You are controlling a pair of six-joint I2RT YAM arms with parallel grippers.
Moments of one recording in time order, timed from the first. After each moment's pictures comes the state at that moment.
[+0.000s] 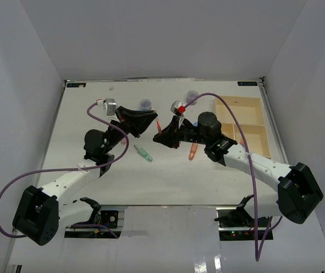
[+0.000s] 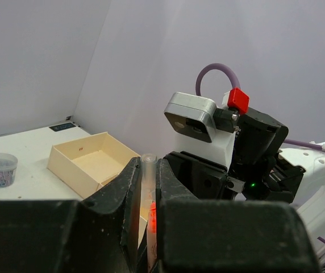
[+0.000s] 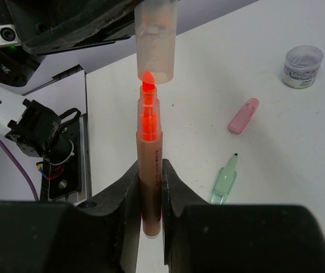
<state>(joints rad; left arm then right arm) -0.51 1.12 0.60 1.05 0.43 -0.67 0.77 1.32 0.86 0.40 -0.62 0.23</state>
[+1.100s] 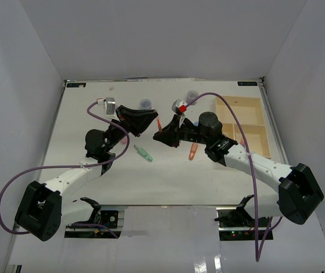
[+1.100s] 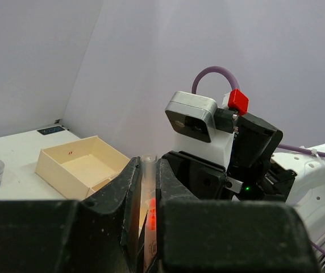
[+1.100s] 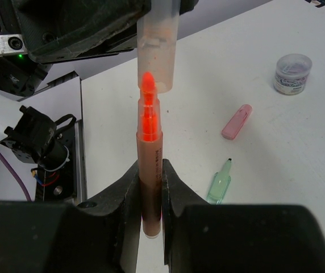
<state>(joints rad) -0.50 1.17 0.60 1.12 0.46 -0.73 0.77 1.31 0.86 0.42 -0.59 0.23</state>
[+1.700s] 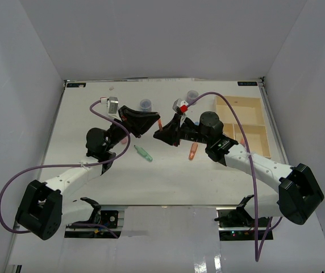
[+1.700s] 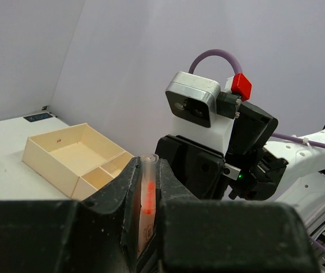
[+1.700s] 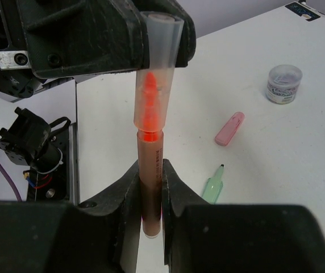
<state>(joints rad) -0.50 1.18 0.61 1.10 0.51 -0.76 0.76 1.31 0.86 0.44 -0.59 0.20</state>
